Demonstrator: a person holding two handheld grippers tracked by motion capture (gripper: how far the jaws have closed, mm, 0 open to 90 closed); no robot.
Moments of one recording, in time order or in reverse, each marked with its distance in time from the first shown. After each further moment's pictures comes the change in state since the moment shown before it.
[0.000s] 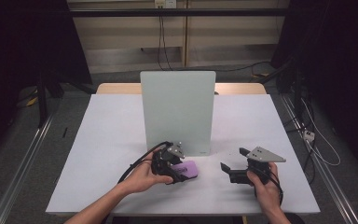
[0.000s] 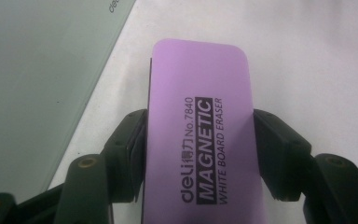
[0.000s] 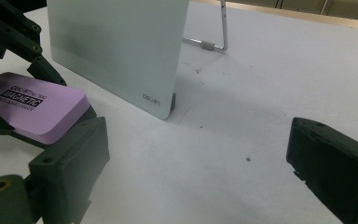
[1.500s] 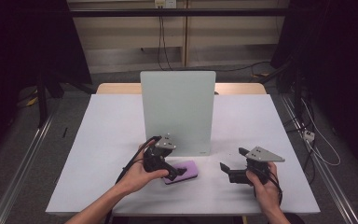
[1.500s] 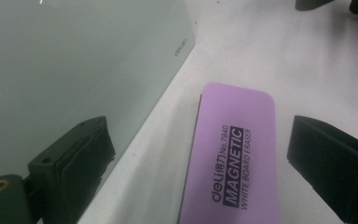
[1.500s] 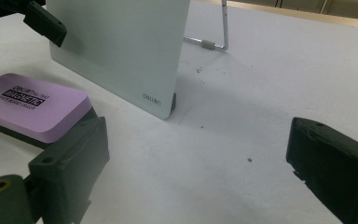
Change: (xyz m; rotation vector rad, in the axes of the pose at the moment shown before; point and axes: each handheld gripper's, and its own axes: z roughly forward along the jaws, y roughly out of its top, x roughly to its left) left arm 0.003 -0.008 -0.028 -0.213 0.136 -0.120; right arm 0.001 0.001 0.002 0.005 -0.003 -0.002
